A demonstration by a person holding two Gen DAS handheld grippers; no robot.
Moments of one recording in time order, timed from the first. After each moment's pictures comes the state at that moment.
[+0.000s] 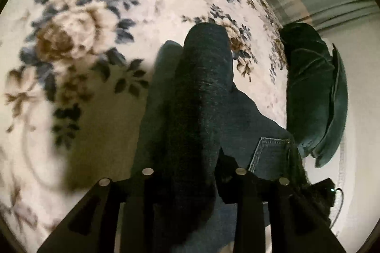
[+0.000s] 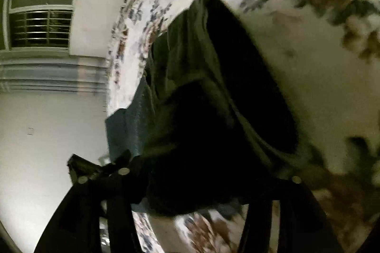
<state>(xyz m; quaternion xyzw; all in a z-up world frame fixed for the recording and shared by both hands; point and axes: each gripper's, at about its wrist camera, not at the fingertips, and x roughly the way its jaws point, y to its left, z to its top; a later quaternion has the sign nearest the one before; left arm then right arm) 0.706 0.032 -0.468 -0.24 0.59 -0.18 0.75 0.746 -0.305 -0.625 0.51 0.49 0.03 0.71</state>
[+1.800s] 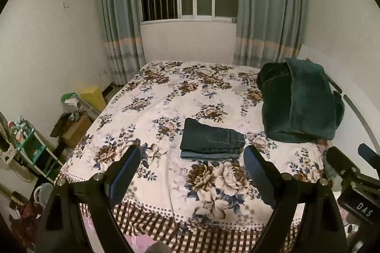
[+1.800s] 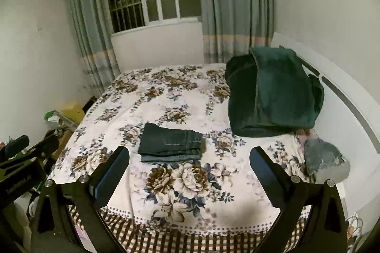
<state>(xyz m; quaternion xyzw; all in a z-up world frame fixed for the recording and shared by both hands) 0.222 -0.034 0.016 0.02 0.34 -0.02 0.94 0.196 -0.221 0.039 0.06 0.32 -0.06 0.94</state>
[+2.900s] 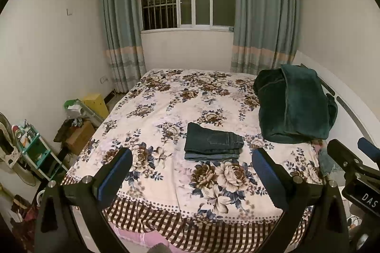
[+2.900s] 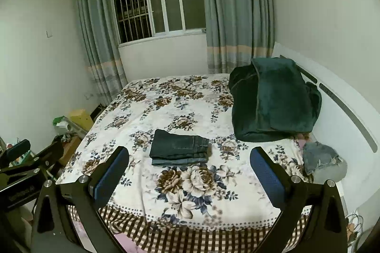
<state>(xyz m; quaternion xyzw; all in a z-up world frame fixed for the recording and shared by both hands) 0.166 -0.015 0.047 0.02 0.31 -0.03 0.95 0.125 -0.200 0.098 0.07 0.30 -0.04 0.95</state>
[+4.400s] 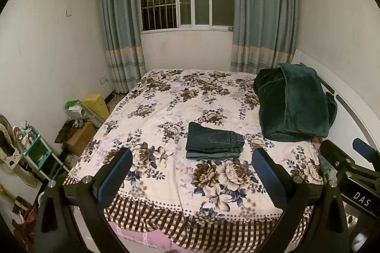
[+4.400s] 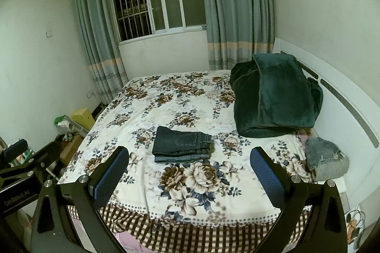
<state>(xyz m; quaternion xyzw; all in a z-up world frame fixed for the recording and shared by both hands) 0.160 -0.011 0.053 0.02 0.31 -0.03 0.95 0.124 -0.196 0.085 0.07 0.30 -0.04 0.95</state>
